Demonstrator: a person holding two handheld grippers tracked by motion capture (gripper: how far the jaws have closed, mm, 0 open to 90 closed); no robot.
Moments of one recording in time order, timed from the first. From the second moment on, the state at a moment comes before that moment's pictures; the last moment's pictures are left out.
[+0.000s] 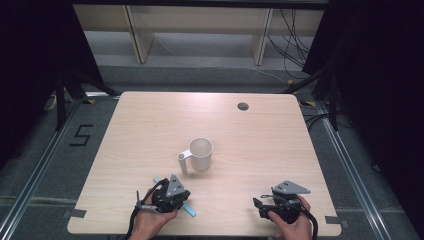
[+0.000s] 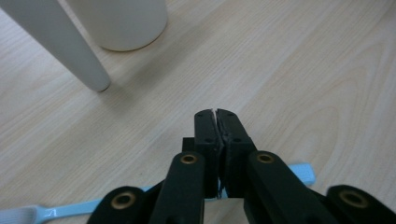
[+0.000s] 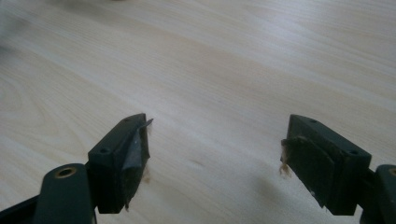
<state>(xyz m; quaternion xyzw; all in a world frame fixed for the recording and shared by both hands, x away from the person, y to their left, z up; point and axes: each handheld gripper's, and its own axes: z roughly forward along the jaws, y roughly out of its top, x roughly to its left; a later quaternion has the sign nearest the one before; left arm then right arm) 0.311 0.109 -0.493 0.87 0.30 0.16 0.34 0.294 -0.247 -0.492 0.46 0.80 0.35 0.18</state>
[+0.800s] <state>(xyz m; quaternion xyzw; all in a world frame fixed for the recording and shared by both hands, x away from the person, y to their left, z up) 0.307 0.104 -0.500 0.88 0.29 0.12 0.35 0.293 -0.246 -0.491 0.47 0.80 0.35 0.17</state>
